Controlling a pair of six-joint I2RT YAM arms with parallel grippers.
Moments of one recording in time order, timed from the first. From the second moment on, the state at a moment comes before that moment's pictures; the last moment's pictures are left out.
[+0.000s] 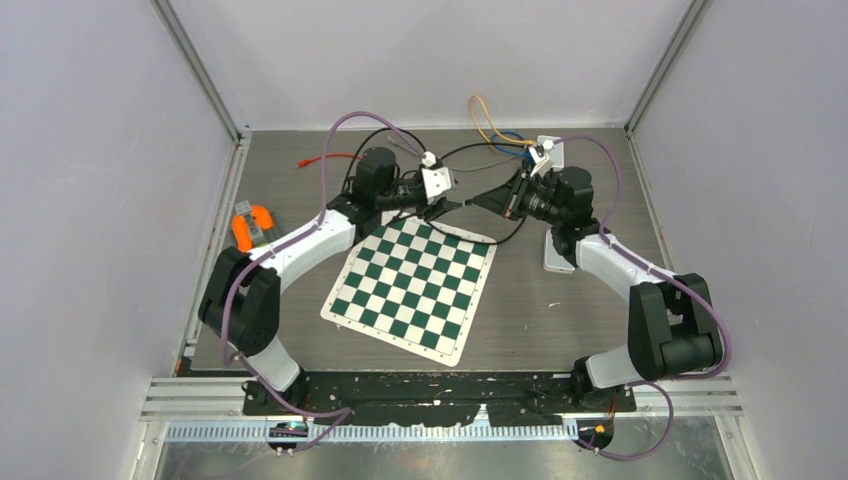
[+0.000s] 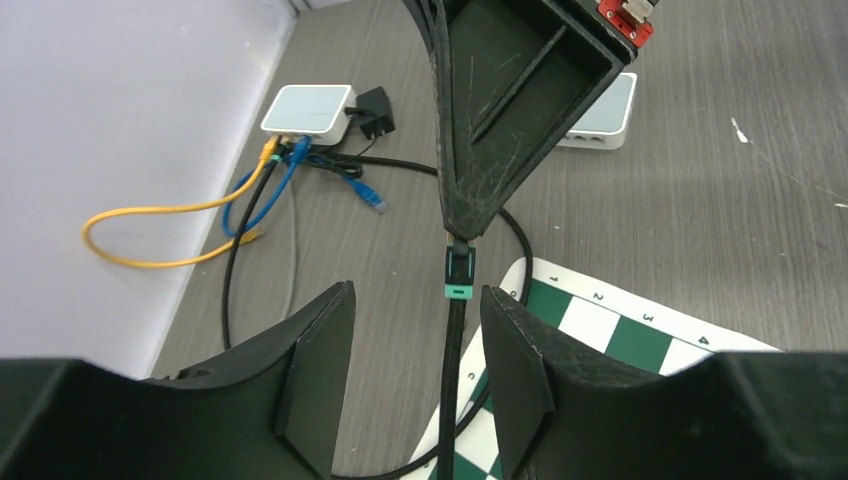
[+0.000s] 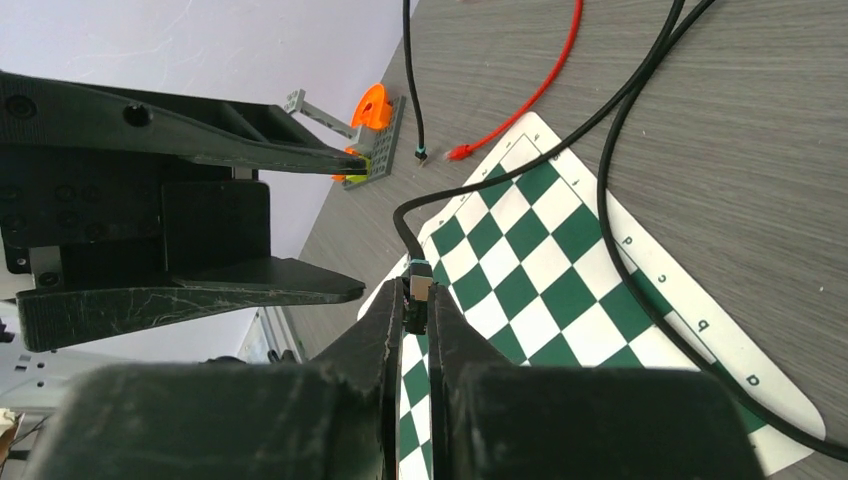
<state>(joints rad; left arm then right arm) -0.57 1.64 1.19 0.23 0.70 0.54 0.19 1.44 0.80 0.46 -0.74 0.73</state>
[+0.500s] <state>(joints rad) -0.62 1.73 1.24 0.17 0.72 0.55 0.19 1.40 0.74 0.50 -0.75 0.74</state>
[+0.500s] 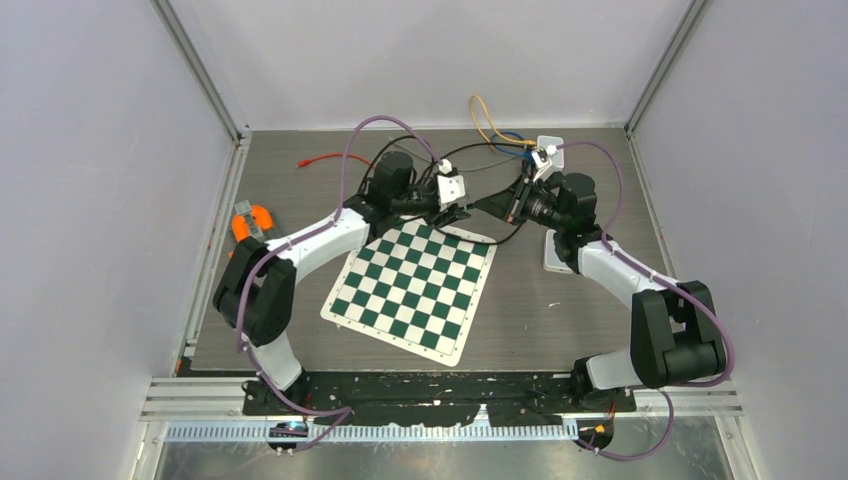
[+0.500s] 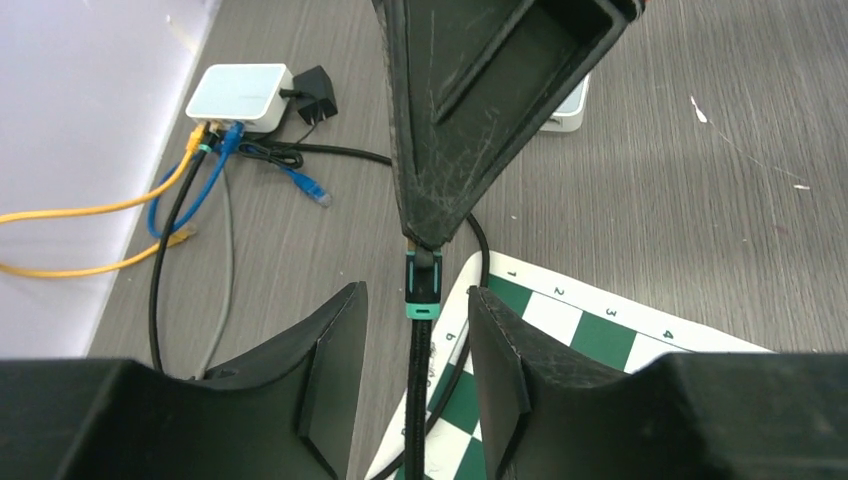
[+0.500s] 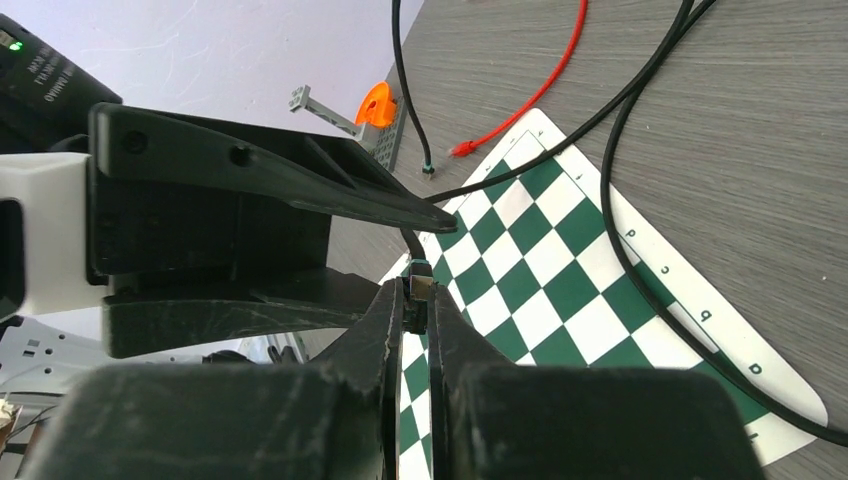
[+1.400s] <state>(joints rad) -0.63 1.78 1.23 0.24 0.70 0.49 0.15 1.33 0.72 0.41 -0.70 0.76</state>
